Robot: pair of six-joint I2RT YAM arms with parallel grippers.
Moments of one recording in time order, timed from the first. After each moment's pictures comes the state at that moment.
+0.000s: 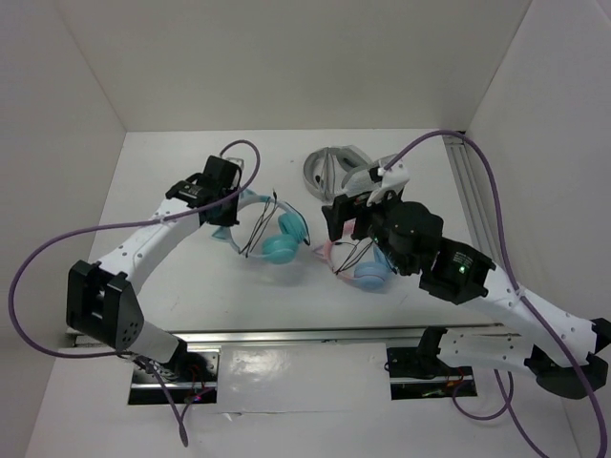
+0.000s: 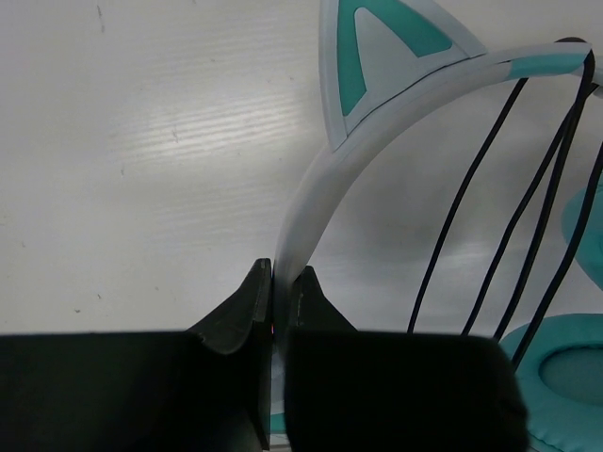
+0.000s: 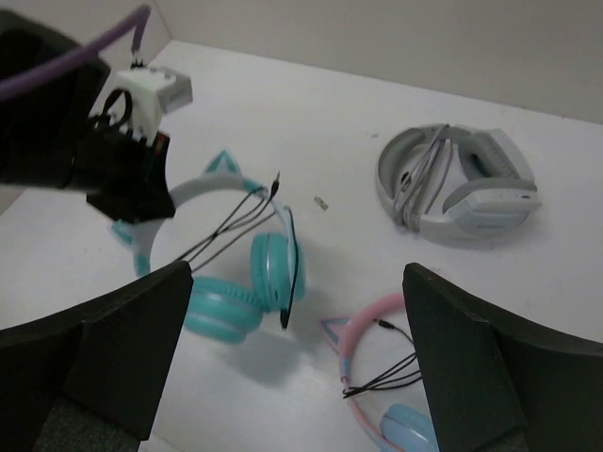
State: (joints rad) left arm -0.40 1.45 1.22 -0.76 -0.19 -0.23; right arm 1.01 0.95 1.21 -0.39 0.57 0.21
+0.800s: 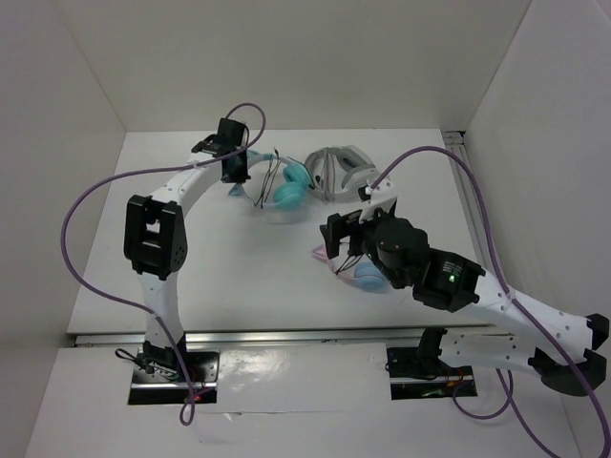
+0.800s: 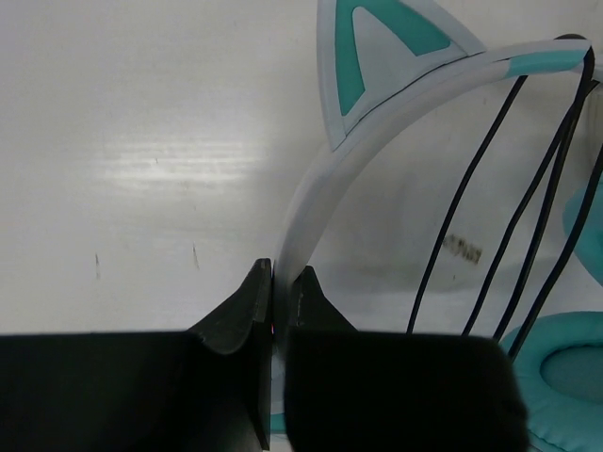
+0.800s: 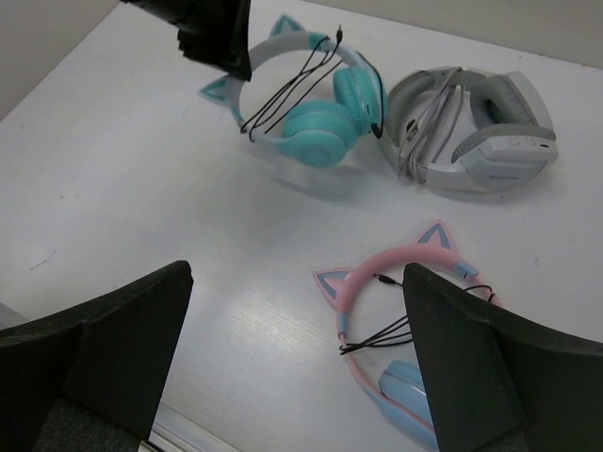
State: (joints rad) left arm -0.24 2.02 1.71 -0.62 -0.13 -0.27; right arm 1.09 0.92 1.07 -0.41 0.62 0.26
